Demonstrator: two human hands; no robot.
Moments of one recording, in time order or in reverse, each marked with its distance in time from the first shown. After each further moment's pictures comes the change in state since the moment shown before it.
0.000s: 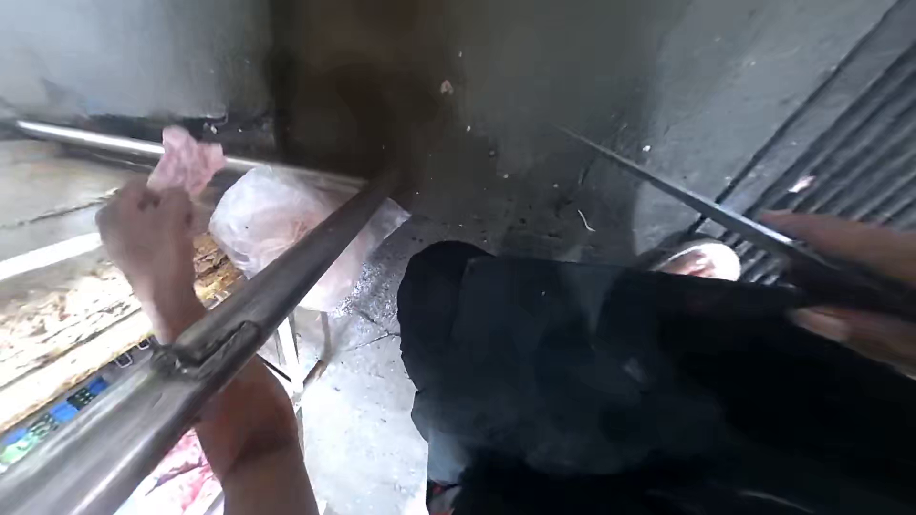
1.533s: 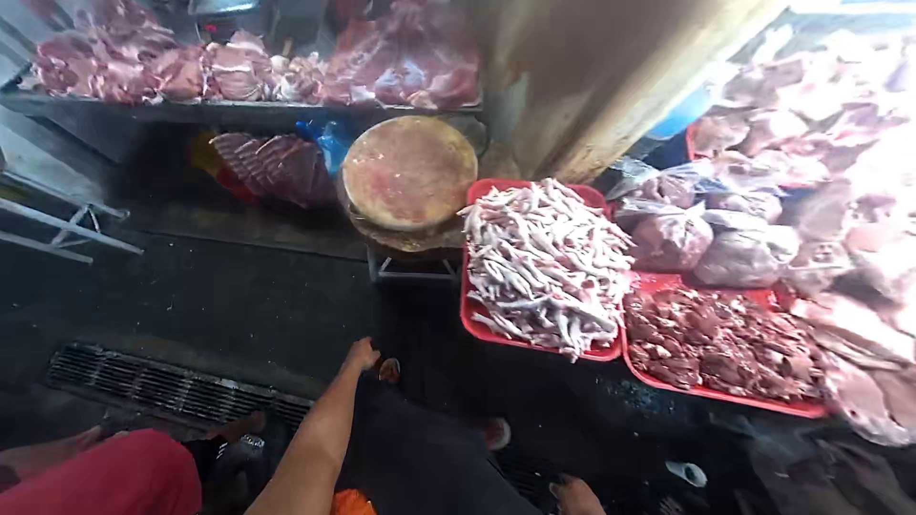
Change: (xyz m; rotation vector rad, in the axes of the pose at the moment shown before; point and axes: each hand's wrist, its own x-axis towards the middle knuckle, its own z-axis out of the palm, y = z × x) left_hand -0.772 -0.277 -0.276 -0.924 -0.308 -0.906; right_hand -0.445 -0.237 0.127 -0.966 -0.152 0.162
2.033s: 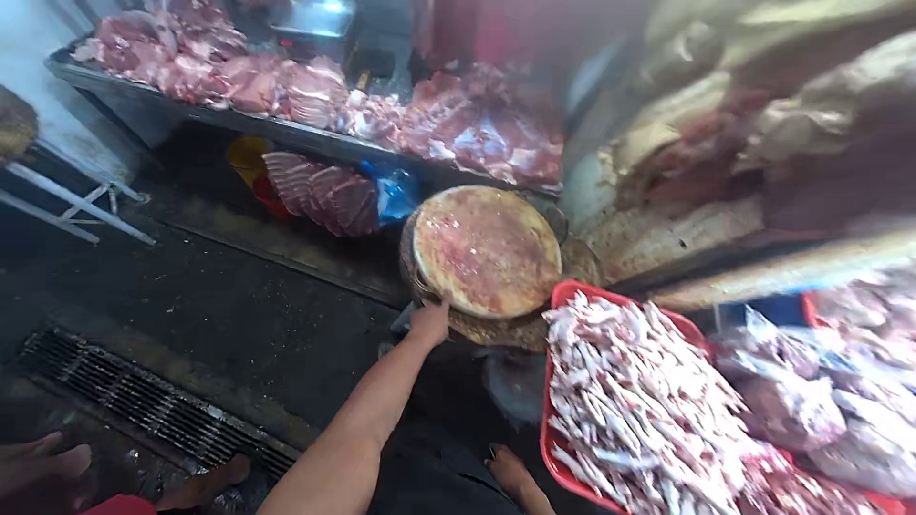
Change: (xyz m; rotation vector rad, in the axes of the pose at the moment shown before) left_hand 0.090 0.163 -0.239 0.275 0.147 0.357; right_hand -0.008 -0.404 0.001 -0.374 -0.057 -0.297
